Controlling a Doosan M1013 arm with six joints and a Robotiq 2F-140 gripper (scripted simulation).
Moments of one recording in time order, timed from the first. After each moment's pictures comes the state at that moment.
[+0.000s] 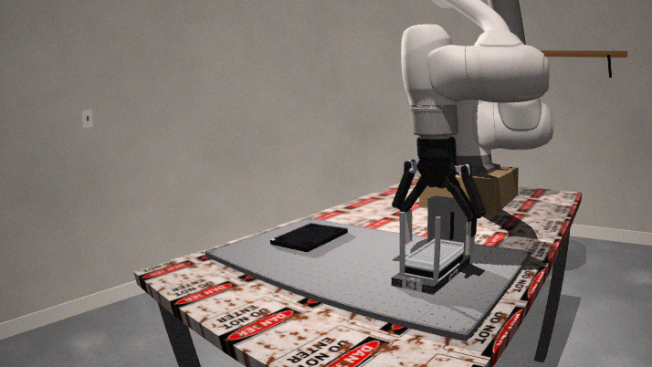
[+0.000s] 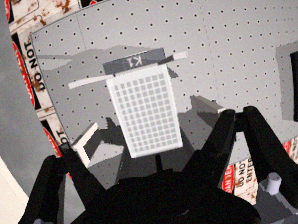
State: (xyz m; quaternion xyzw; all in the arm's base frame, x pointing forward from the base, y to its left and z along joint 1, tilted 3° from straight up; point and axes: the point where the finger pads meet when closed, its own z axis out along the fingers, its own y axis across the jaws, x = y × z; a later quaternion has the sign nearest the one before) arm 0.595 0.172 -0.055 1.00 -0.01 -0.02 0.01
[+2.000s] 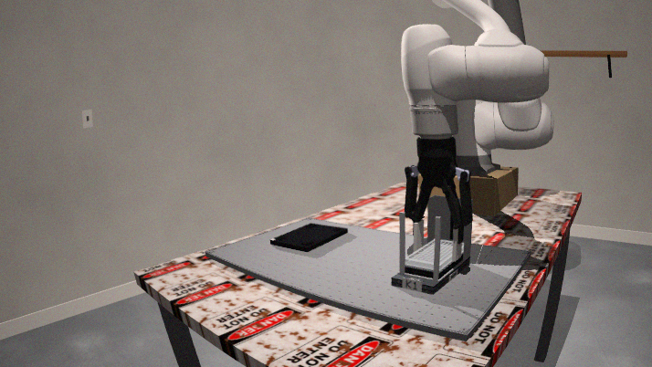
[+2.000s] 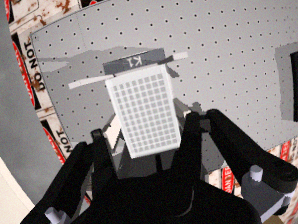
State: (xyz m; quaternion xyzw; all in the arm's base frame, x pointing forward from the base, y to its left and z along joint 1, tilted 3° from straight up) arm 0.595 0.172 -0.055 1.00 -0.01 -0.02 0.01
